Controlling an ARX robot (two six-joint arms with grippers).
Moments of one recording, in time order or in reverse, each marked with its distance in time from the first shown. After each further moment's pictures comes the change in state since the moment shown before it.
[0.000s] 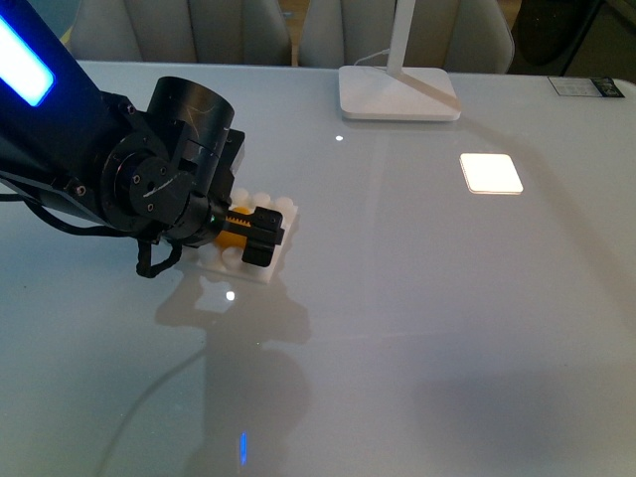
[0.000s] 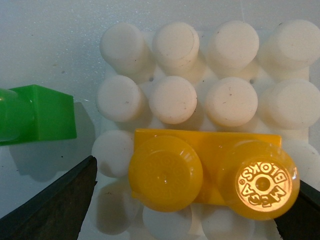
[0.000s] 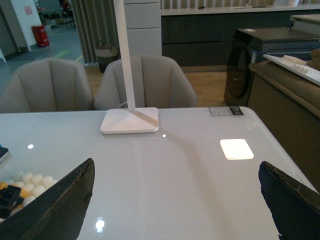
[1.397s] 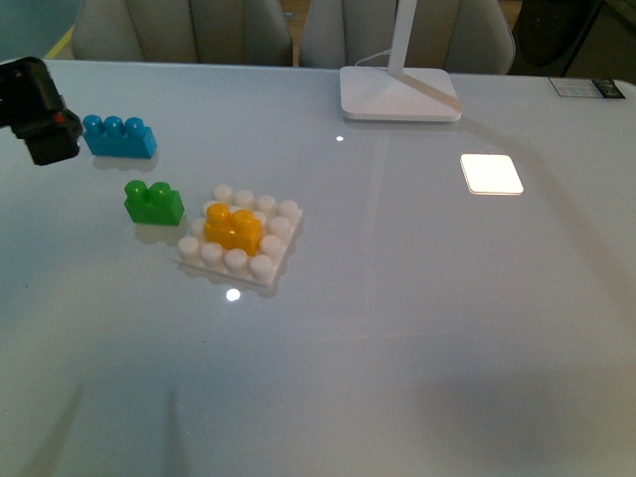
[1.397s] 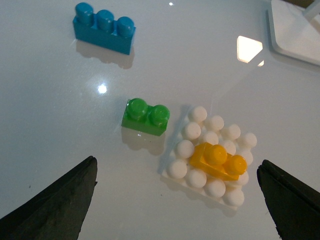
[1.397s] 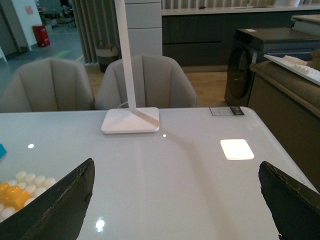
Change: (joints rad) left arm 0.283 -0.689 -0.704 0.463 0.126 -0.238; right arm 0.000 0.000 0.000 0.000 0.000 0.000
